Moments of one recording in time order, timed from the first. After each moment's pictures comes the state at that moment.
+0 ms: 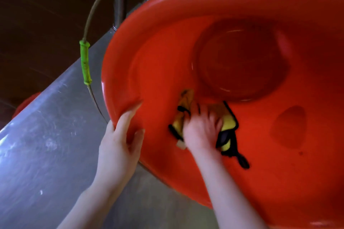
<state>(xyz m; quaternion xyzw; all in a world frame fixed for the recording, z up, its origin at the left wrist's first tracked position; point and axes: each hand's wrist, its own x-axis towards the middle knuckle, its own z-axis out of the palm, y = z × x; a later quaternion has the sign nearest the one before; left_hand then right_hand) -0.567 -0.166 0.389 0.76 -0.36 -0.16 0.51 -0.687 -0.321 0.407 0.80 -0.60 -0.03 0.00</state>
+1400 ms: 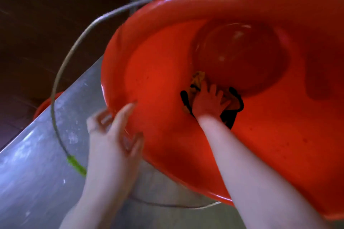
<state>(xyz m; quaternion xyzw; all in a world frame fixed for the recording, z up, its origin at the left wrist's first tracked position) -0.557 -0.133 0.440 0.80 -0.31 -0.13 0.50 -0.643 -0.390 0.387 0.77 -0.64 0.00 -0.03</state>
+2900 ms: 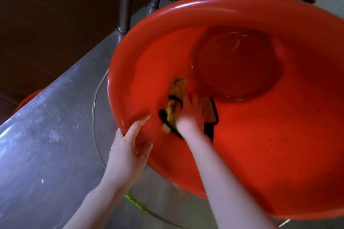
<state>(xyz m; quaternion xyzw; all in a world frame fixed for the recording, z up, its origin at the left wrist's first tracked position) -0.585 -0.159 0.386 0.75 -0.36 -0.26 0.48 -0.661 -0.341 0.402 0.82 -0.57 0.02 -0.11</state>
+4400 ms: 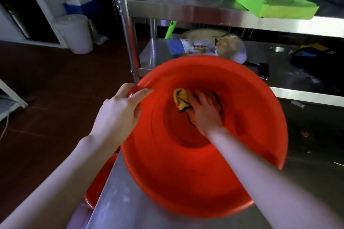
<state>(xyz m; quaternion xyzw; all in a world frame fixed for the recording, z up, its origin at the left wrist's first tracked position) -0.424 -0.203 0.672 0.71 -0.65 0.08 0.25 -0.616 -0.377 0.575 0.87 -0.47 0.12 -0.03</state>
